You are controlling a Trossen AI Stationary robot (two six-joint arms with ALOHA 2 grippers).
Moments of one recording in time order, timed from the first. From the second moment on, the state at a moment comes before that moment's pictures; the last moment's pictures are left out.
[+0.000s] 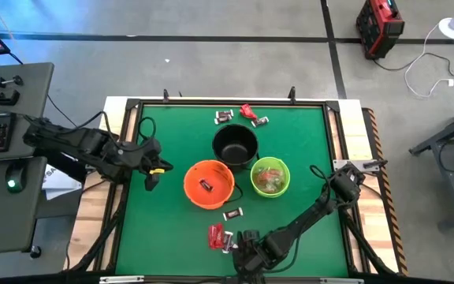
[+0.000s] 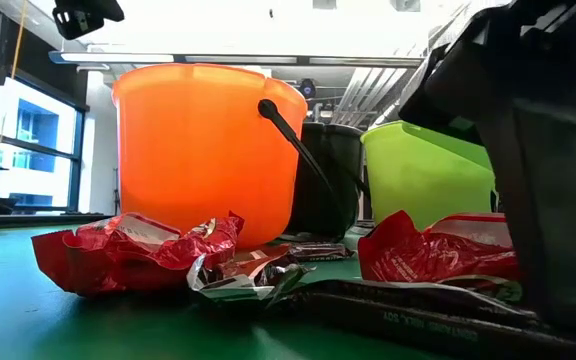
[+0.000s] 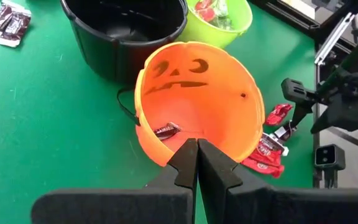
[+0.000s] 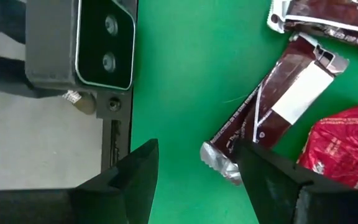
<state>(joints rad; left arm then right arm) -0.30 0.87 0.98 -0.87 -0.28 -0.66 0.66 2.24 1.72 -0.66 0.01 0.62</state>
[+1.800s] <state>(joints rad) -0.30 0.97 0.98 -0.86 -0.28 -0.65 0.69 2.08 1.75 -0.89 0.08 0.61</state>
